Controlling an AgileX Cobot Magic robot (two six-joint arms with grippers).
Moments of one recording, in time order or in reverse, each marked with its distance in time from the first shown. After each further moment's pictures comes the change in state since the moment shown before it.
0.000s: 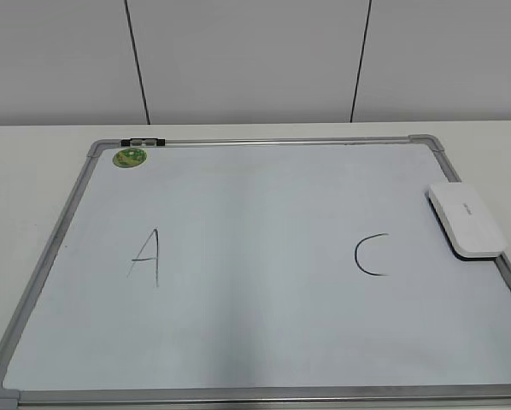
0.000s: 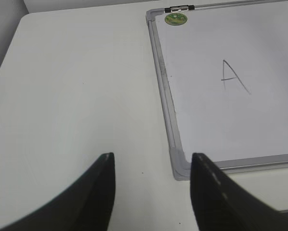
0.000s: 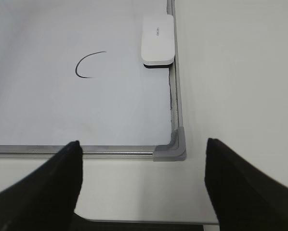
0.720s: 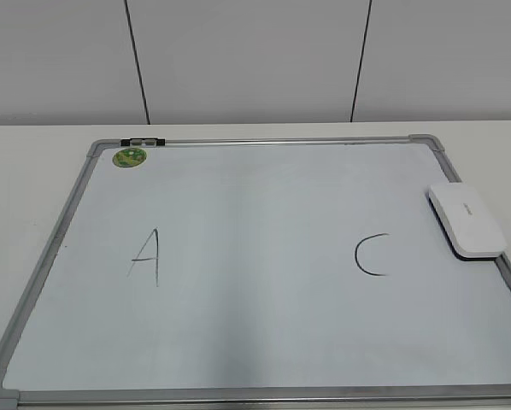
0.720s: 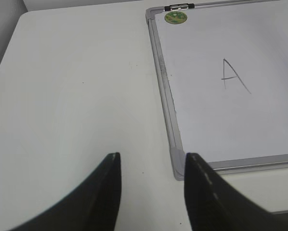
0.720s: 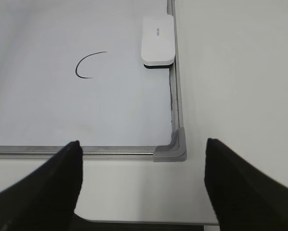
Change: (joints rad) left arm 0.000 0.000 0.000 0.000 0.000 -0.002; right arm 0.000 0.000 0.000 0.000 0.000 0.002
